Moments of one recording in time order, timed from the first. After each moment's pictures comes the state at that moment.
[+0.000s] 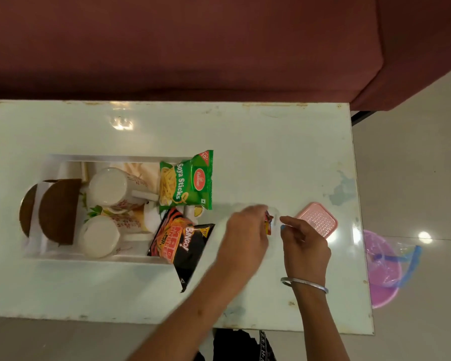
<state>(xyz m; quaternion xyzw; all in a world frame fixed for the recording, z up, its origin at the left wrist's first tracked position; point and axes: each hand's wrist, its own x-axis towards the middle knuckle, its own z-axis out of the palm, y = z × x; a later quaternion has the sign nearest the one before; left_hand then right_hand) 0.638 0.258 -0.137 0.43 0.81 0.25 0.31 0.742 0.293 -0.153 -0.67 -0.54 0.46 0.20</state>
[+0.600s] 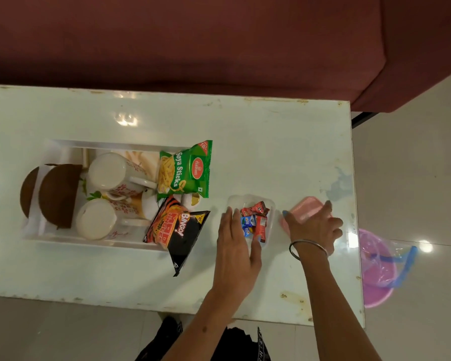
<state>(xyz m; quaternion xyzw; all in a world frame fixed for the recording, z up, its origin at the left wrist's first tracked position) 0.685 0.206 -0.188 0.34 0.85 0.27 0.30 0.761 0.337 -0.207 -0.77 -0.57 0.28 -0.06</state>
